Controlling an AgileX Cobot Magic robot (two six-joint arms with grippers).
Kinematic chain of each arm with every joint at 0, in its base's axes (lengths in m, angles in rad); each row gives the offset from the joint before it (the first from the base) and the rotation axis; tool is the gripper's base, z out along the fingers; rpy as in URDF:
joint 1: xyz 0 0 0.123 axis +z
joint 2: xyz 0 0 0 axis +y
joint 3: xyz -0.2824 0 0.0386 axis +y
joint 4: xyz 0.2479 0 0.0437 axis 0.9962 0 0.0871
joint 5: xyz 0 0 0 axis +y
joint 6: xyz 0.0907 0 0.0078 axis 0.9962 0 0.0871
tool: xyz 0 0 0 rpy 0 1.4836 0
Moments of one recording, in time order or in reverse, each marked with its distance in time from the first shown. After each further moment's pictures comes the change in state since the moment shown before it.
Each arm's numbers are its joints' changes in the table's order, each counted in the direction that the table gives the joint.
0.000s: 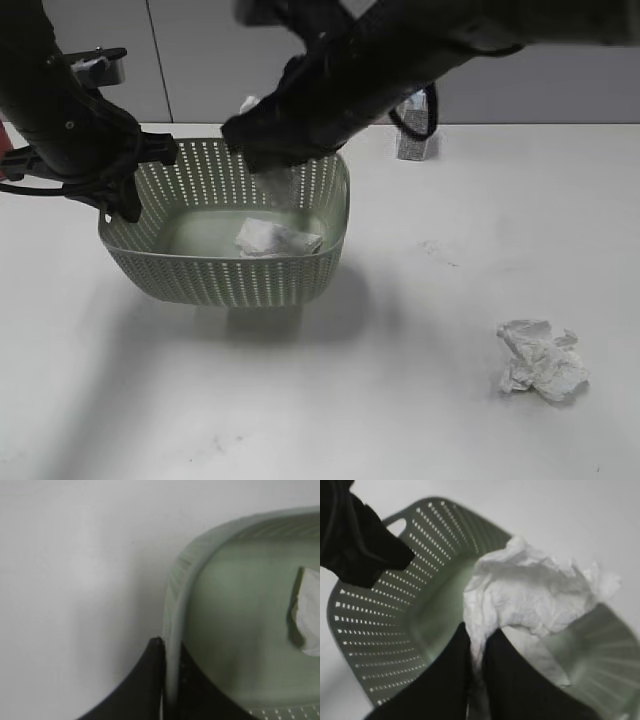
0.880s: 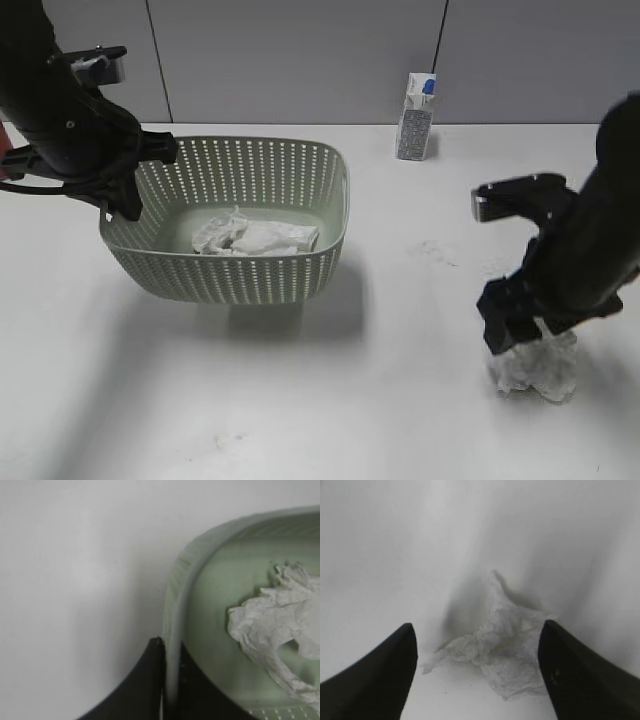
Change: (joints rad) left arm 0.000 0.001 0.000 0.000 -0.009 0.000; right arm -0.327 -0.172 0.600 -0.415 0.089 0.304
